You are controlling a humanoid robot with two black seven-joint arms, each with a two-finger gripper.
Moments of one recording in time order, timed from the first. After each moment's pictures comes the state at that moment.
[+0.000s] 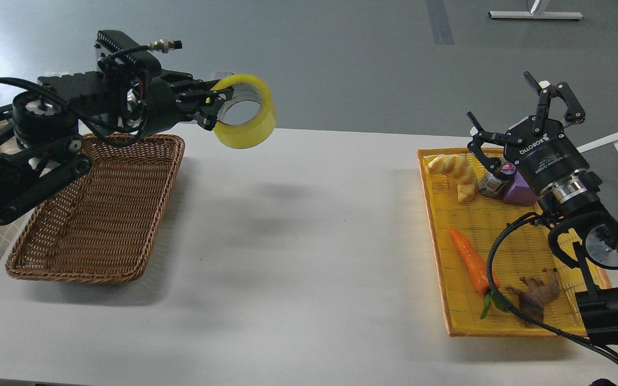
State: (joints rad) left arm -0.94 0.79 -0.46 -1.24 1.94 -0.18 -0.22; right arm 0.40 -0.13 1.55 1.07 -0.26 0.49 -0.25
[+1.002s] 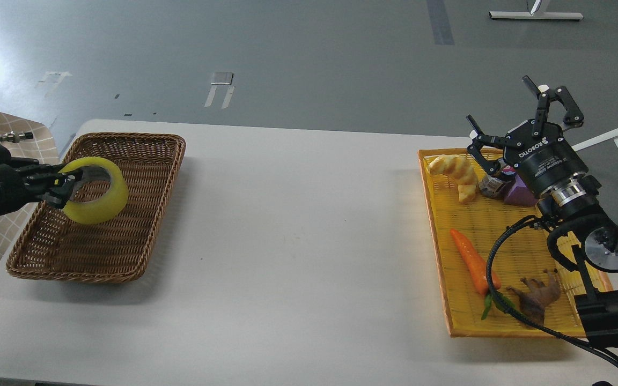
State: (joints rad) left arm -0.61 1.07 -0.46 -1.06 1.94 -0.05 -0.37; right arm 0.39 -0.13 1.55 1.07 -0.26 0.49 -0.24
